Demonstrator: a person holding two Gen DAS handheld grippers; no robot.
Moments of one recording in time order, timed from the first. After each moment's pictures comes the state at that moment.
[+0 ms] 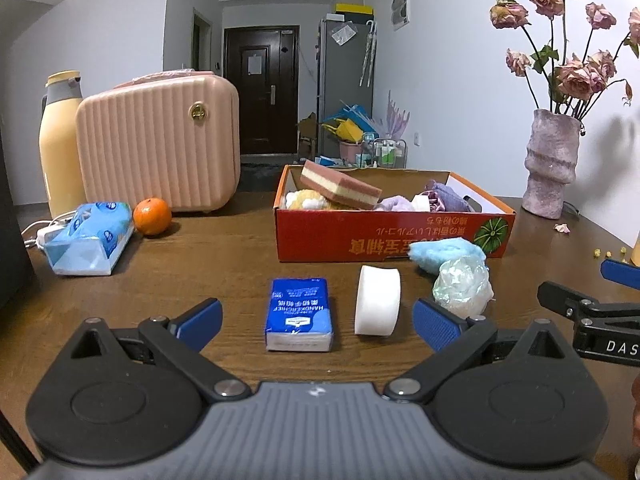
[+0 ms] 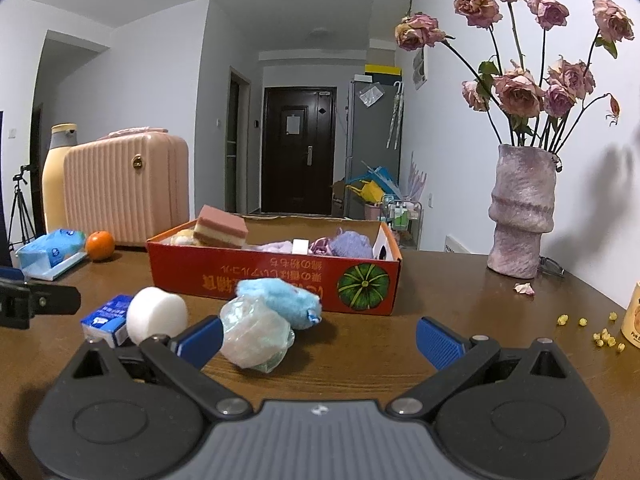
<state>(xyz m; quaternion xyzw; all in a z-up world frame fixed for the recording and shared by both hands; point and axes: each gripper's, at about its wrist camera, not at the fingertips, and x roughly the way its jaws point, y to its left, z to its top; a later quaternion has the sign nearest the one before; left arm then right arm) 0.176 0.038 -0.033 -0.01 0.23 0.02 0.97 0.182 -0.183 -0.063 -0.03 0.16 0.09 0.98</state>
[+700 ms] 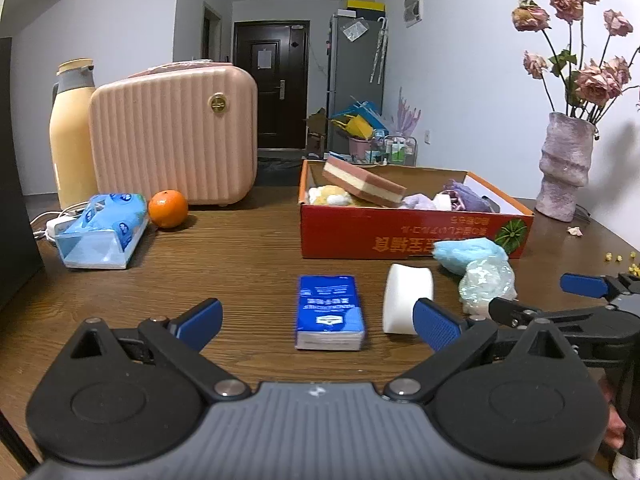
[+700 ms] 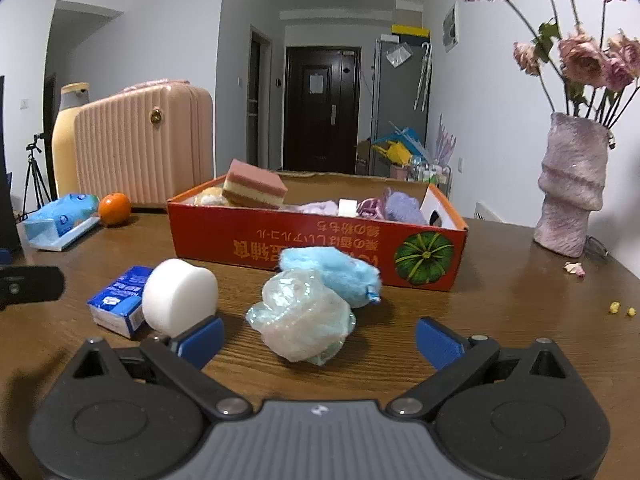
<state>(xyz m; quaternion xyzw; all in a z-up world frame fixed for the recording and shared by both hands) 0.180 0.061 -0.035 -0.02 0.23 0.03 0.97 0.228 -0.136 -0.078 -0.04 0.23 0.12 0.96</state>
